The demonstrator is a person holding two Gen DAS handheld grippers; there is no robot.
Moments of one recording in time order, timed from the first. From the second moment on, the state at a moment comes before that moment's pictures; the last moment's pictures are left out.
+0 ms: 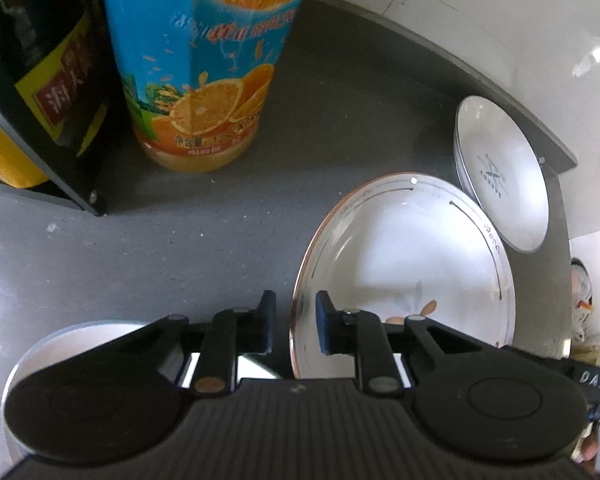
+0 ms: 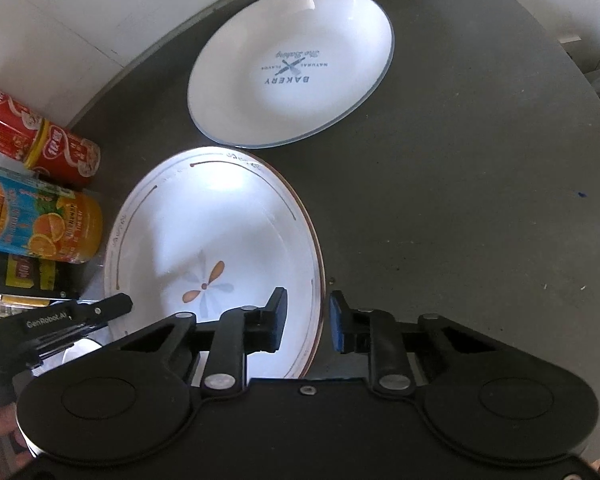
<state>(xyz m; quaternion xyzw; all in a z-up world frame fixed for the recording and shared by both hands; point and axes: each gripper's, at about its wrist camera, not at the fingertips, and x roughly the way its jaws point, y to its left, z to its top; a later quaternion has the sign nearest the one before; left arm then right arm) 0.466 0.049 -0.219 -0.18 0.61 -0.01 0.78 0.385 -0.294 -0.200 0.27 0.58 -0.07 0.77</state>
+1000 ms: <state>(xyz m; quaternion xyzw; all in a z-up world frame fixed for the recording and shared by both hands) 0.458 0.052 -0.192 -0.18 0.56 -0.02 0.81 0.373 -0.289 -0.171 0.20 0.51 -0.03 0.84</state>
